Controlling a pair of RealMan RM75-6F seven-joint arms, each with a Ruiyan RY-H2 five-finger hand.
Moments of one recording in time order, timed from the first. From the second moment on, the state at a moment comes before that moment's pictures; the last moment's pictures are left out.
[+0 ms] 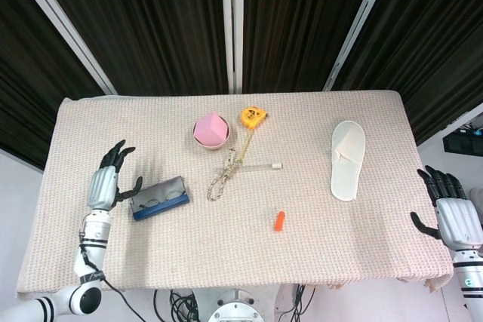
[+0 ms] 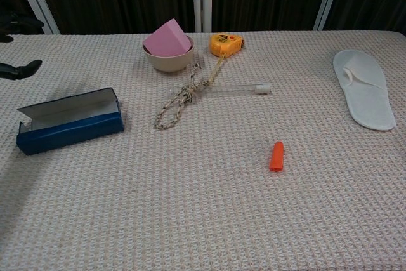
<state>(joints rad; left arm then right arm) -0.41 -1.58 -0.20 -1.45 1.22 1.30 -0.11 0.12 -1.10 0.06 -1.52 -1.46 1.37 0.11</state>
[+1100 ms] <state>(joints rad) -0.42 -1.43 0.07 -1.45 1.66 1.25 -0.21 0.12 -1.11 0.06 -1.51 -1.46 1.37 0.14</state>
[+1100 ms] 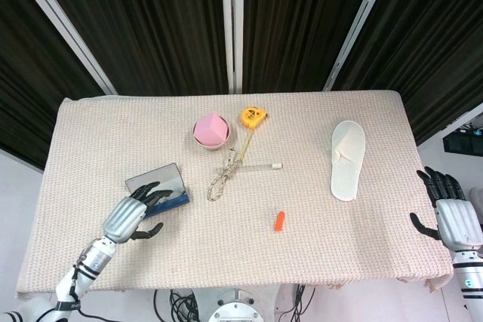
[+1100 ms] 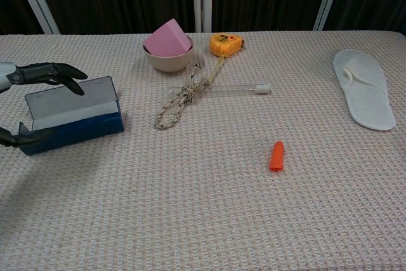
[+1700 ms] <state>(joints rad) -0.55 -1.45 0.06 -1.49 1.65 1.03 -0.08 0.12 -1.11 0.06 -1.51 -1.46 1.37 0.15</state>
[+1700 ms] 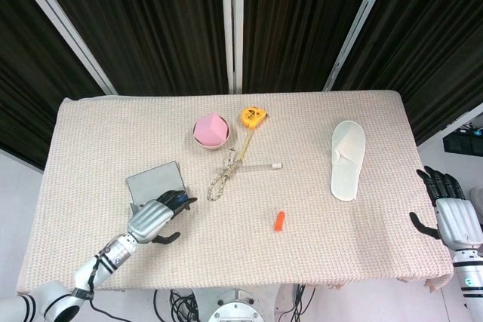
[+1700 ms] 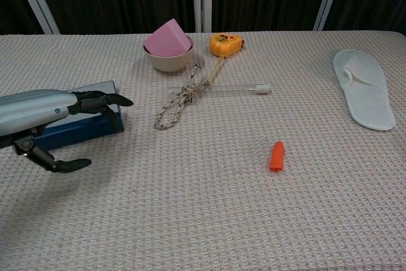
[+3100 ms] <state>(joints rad) -0.65 -1.45 -0.13 -1.41 1.21 0.80 0.09 0.13 -1.12 0.06 -1.48 -1.45 1.35 0.16</state>
